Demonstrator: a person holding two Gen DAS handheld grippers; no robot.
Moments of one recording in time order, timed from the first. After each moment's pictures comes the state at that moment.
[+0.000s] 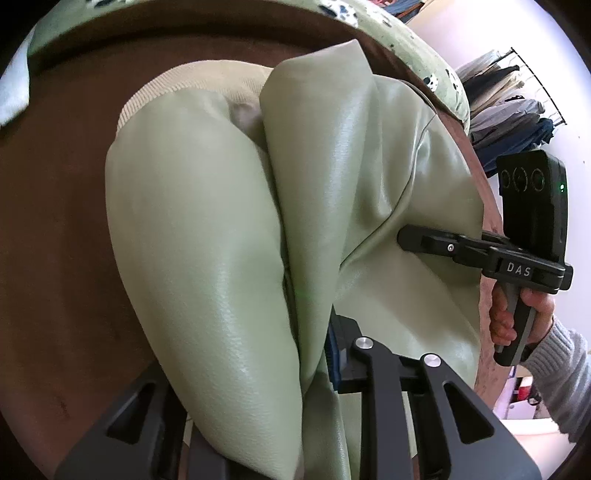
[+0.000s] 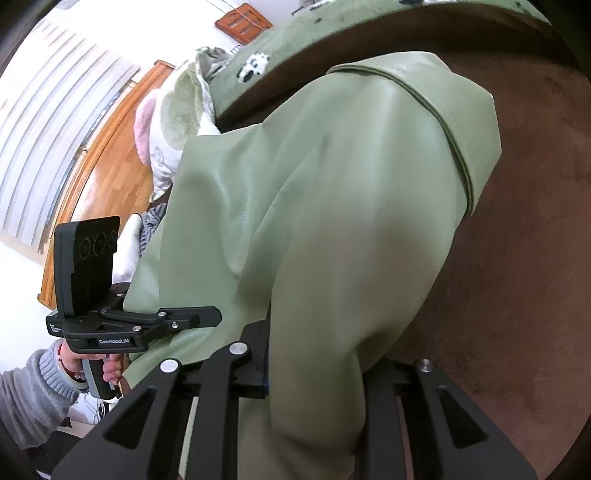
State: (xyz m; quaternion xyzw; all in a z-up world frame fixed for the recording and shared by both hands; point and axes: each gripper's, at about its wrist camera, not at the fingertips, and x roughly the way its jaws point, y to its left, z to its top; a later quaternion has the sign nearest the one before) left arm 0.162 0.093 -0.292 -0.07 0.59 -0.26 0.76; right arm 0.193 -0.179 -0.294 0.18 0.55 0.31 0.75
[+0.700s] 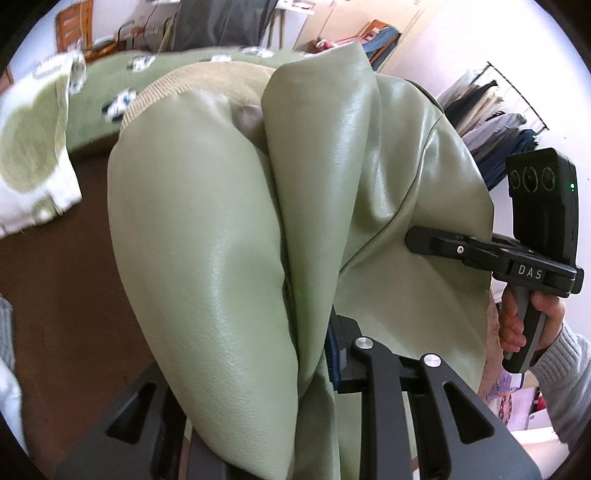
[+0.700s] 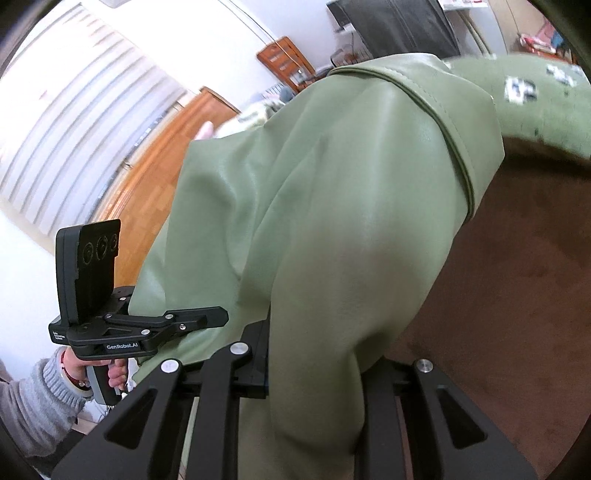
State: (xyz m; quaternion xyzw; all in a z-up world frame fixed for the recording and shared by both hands) left arm 0.128 0.079 -0.077 -0.04 0.53 -0.24 0.81; right arm 0.156 -0.196 -0.076 0.16 0.49 0.33 0.79
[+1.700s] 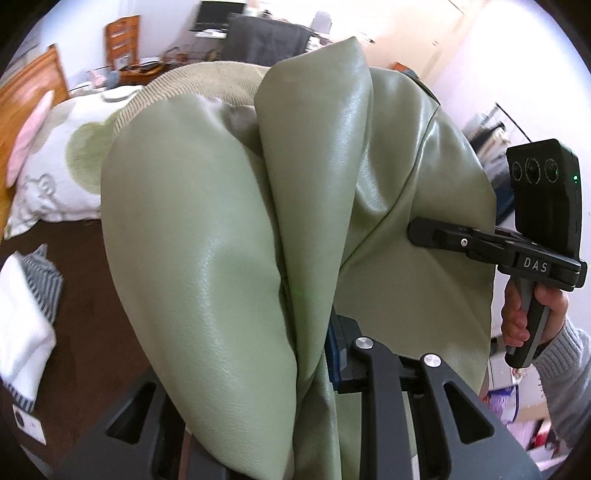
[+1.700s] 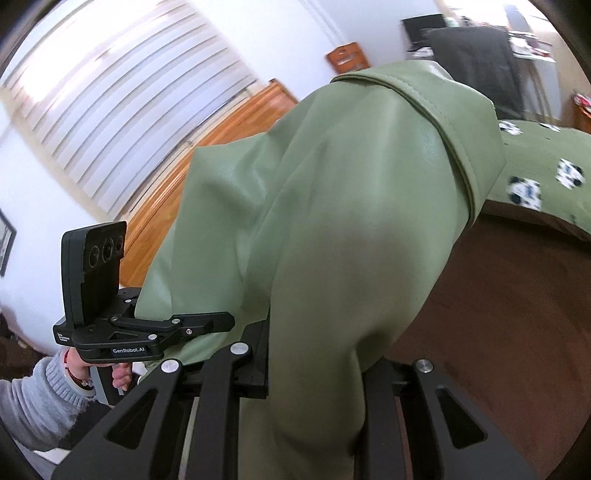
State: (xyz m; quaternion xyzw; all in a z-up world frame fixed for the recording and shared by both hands) left arm 0.051 0.135 0.032 -0.08 0.49 -0.17 0.85; right arm 0.128 -0.122 0.051 0.11 0.47 0.42 0.77
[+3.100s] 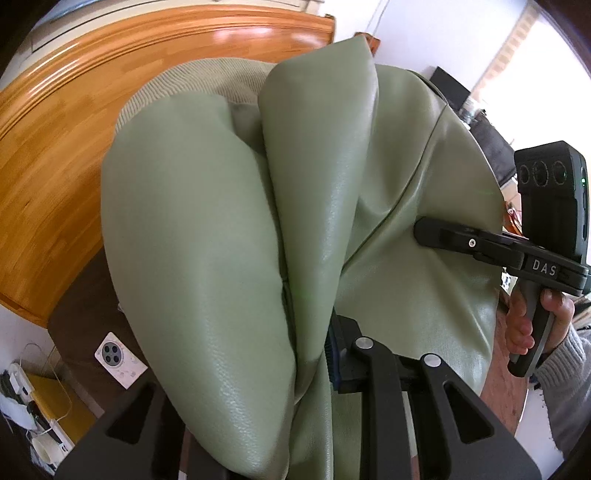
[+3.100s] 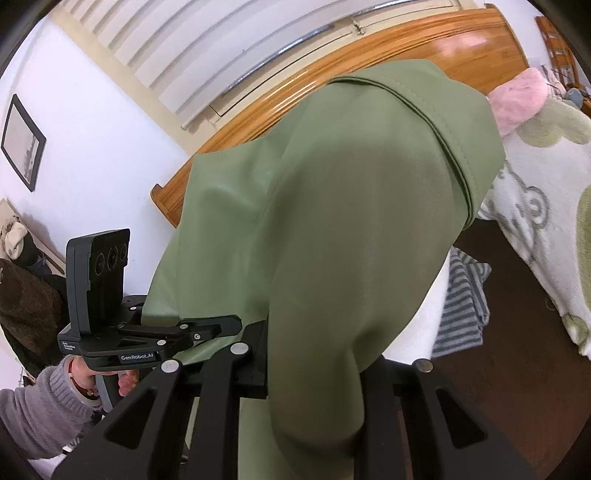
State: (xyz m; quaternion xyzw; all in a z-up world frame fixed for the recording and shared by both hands) left arm -0.032 0.603 -0.017 -0.23 0.45 0.13 0.85; right arm 0.155 0.483 -0.005 -0.01 0.49 0.65 0.59
